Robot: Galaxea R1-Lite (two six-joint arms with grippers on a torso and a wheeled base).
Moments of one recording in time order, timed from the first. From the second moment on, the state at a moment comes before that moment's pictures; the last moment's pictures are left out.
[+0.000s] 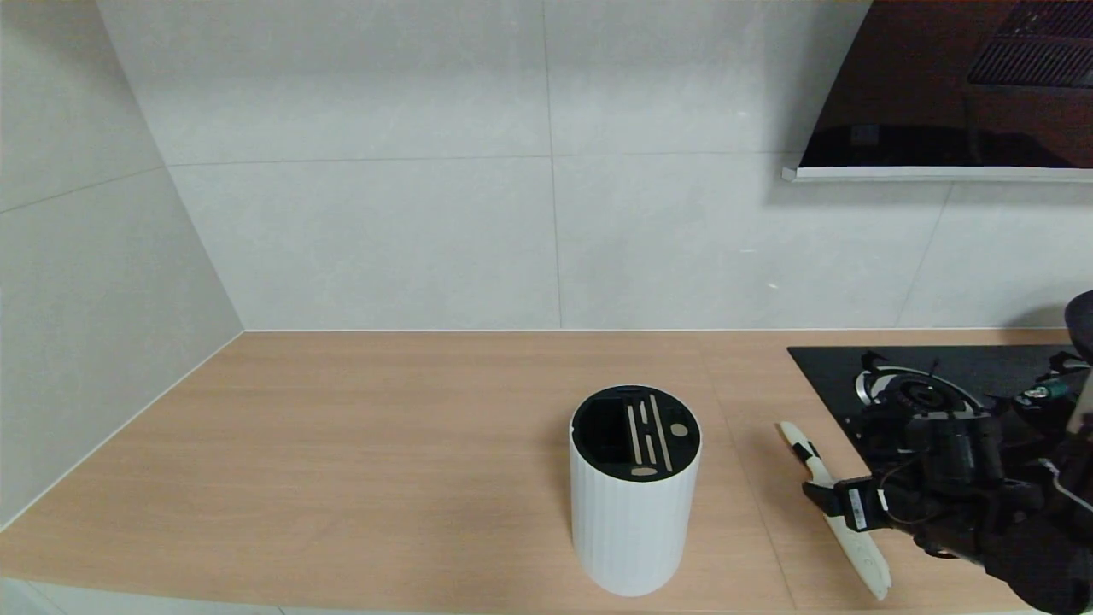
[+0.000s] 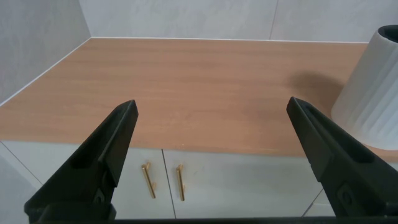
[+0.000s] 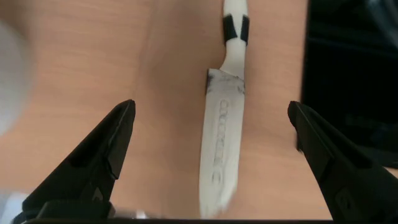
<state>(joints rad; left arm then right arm) 0.00 0.00 0.00 0.00 0.05 -0.01 0.13 2.10 -0.39 -1.08 -0.07 -0.07</state>
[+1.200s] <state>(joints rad) 0.00 0.00 0.00 0.00 0.05 -0.01 0.08 2.39 -0.53 -1.20 -0.09 -0.01</state>
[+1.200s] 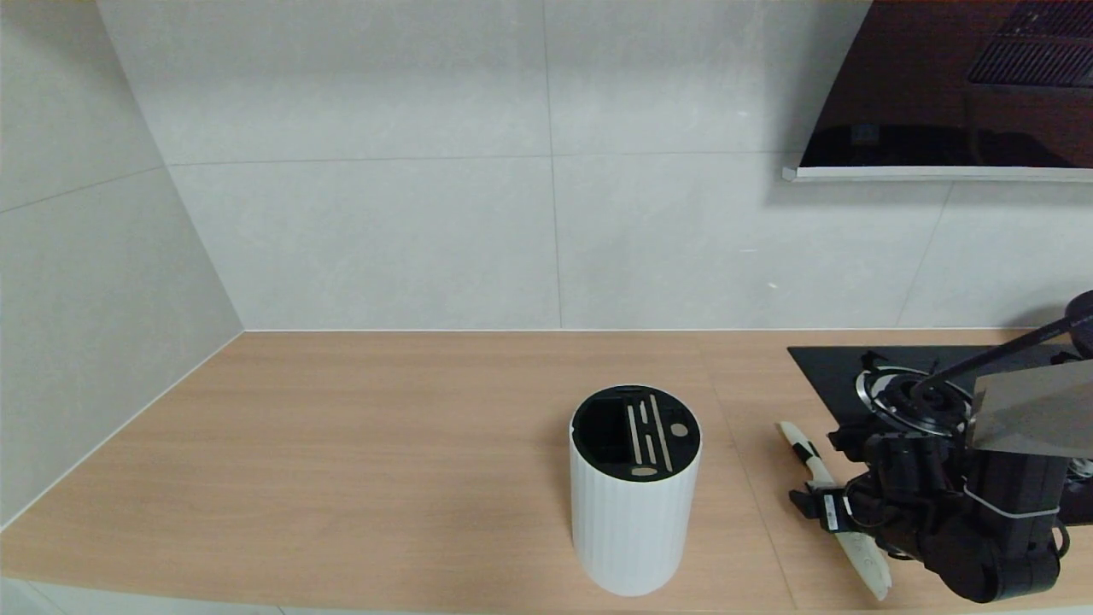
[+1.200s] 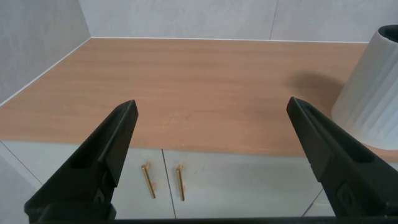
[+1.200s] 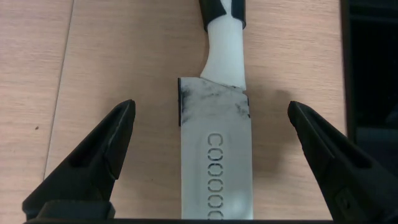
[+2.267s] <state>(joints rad) 0.00 0.00 0.00 0.00 0.05 -0.01 0.09 2.22 -0.48 -1.15 -0.10 0.00</state>
